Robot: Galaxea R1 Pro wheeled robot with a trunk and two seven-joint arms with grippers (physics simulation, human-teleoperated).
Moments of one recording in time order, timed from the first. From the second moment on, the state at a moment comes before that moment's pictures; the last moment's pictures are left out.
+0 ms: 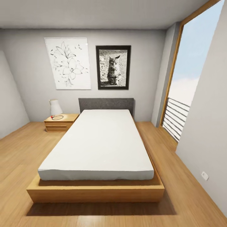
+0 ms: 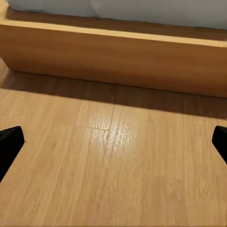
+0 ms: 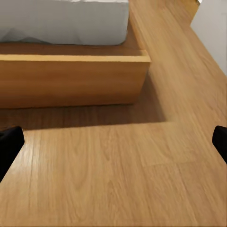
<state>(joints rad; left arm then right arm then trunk) 0.00 0.04 0.01 -0.17 0.18 -0.86 0.01 -0.01 0.00 -0.02 -0.28 0.08 -0.80 -0.25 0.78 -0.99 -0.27</state>
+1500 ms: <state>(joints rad) 0.00 0.03 0.01 -0.16 0.18 -0.87 0.00 -0.01 0.00 0.00 -0.24 0.19 -0.80 -0.24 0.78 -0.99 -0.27</state>
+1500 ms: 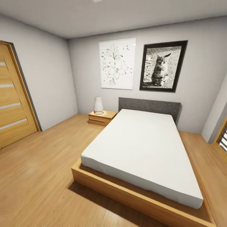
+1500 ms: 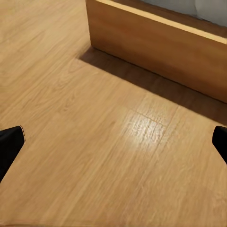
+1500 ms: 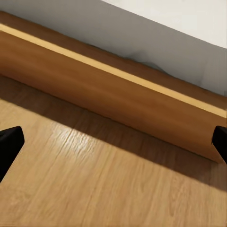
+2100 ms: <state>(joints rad) 0.00 0.01 0.01 -0.13 0.18 -0.95 0.00 -0.01 0.00 0.00 -0.24 0.21 -0.80 -0.24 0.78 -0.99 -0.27</state>
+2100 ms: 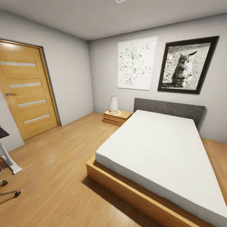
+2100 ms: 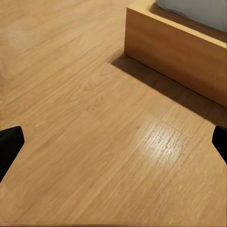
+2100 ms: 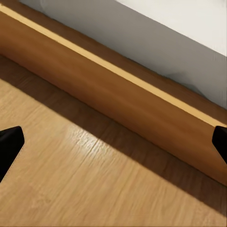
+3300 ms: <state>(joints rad) 0.00 0.02 0.01 -0.13 0.18 -0.90 0.01 -0.01 0.03 0.01 -0.19 0.30 -0.80 -0.24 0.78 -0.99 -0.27</state>
